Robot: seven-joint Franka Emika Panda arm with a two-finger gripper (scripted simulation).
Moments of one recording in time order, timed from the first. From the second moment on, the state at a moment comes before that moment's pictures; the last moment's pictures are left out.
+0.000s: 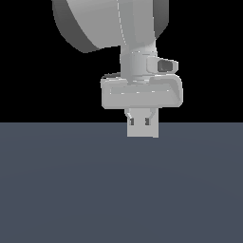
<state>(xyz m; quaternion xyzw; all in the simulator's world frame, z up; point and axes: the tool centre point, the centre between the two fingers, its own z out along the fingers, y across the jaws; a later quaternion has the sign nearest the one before) 0.029 -0.050 0.100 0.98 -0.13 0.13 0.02</state>
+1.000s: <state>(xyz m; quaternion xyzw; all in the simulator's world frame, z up) 0.048 -0.056 0.100 0.98 -0.13 0.13 0.02</state>
